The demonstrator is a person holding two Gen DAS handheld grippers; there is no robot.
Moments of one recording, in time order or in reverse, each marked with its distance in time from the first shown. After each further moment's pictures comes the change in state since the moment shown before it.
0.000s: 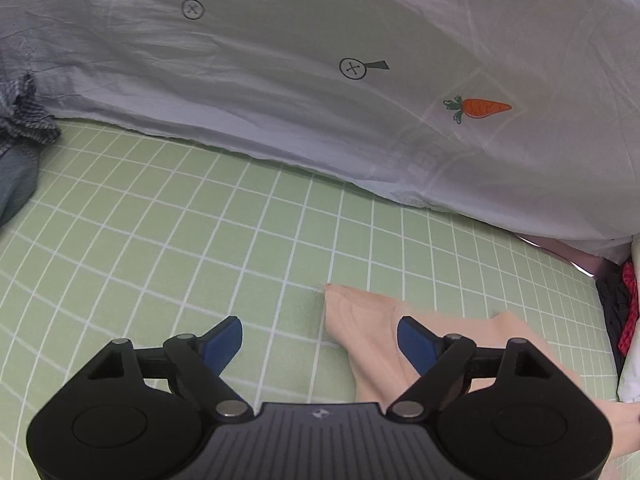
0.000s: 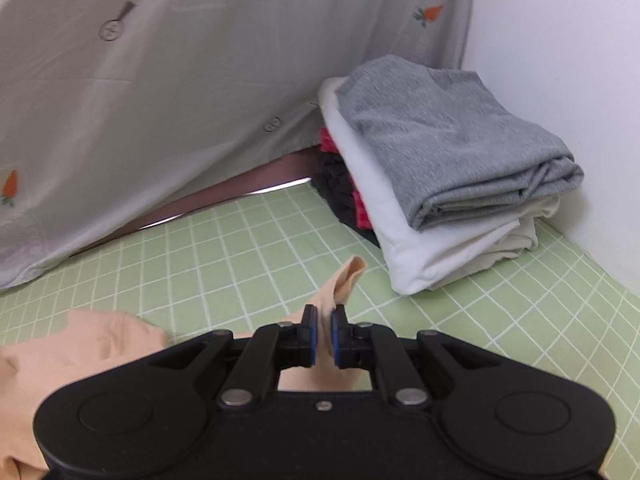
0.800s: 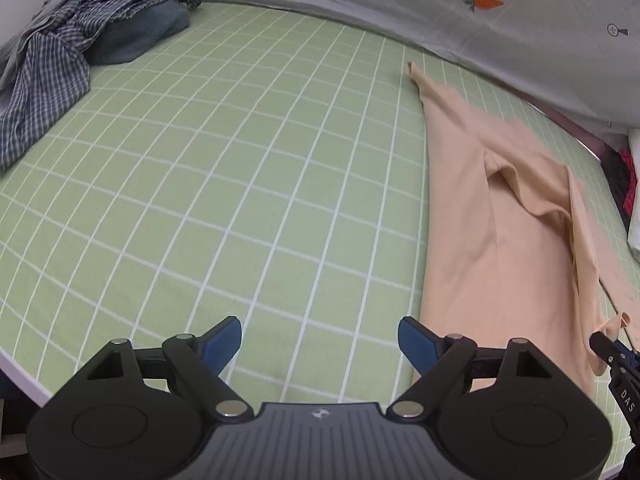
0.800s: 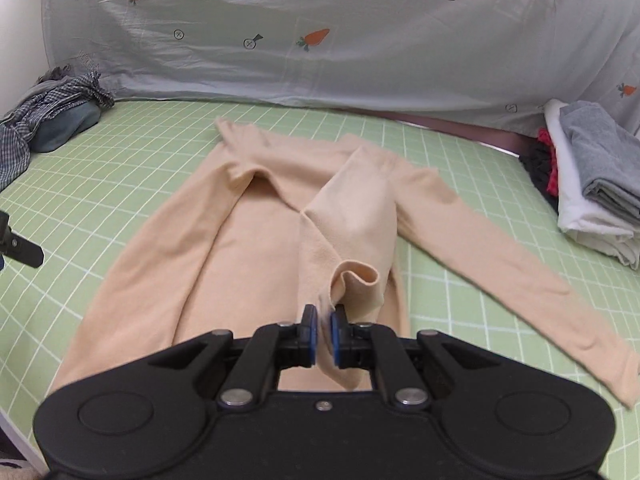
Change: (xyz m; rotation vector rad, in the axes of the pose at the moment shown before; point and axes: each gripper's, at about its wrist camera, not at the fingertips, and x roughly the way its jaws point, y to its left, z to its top) left arm -0.145 0.056 -0.232 -0.025 0.152 0.115; right arm -0.174 0.088 -0.165 -0.436 0.104 0.375
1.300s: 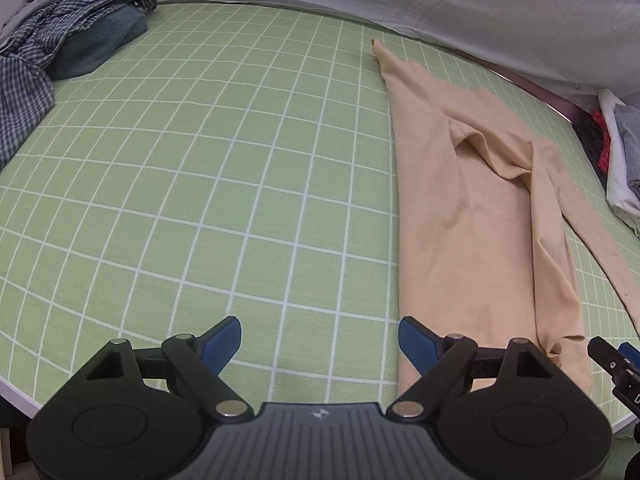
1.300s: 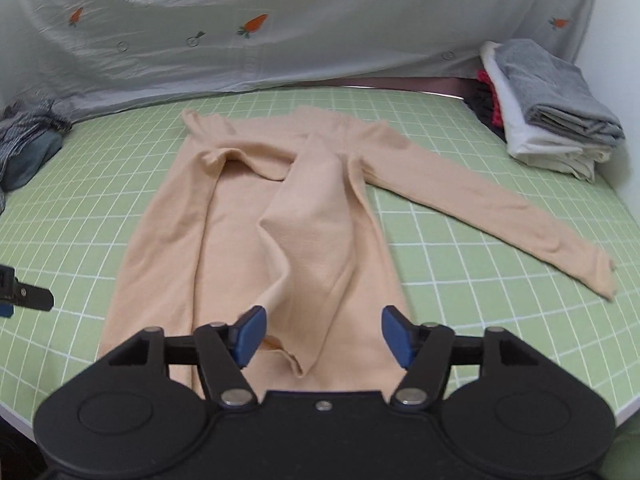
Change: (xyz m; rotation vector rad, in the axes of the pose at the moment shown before) left arm 0.000 -0.015 -0.003 0.108 0.038 -0.065; right arm -0.043 0.003 -0.018 0.251 0.068 -0.124
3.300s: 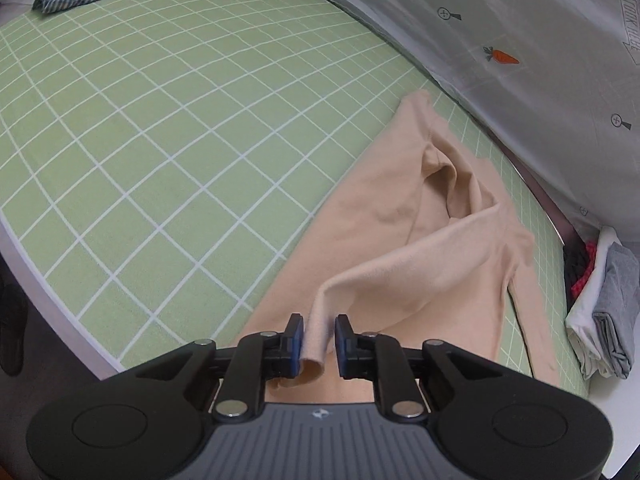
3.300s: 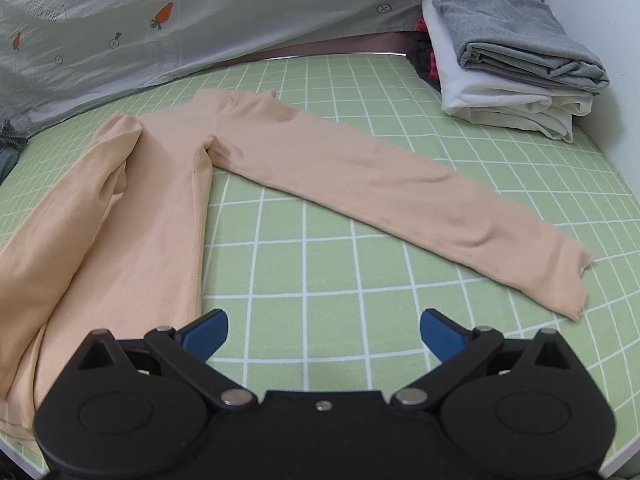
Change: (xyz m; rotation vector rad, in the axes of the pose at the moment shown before) left arm -0.002 -0.059 -0.059 -0.476 -0.113 -0.084; right arm 0.069 -0.153 0.026 0.029 0.063 0.049
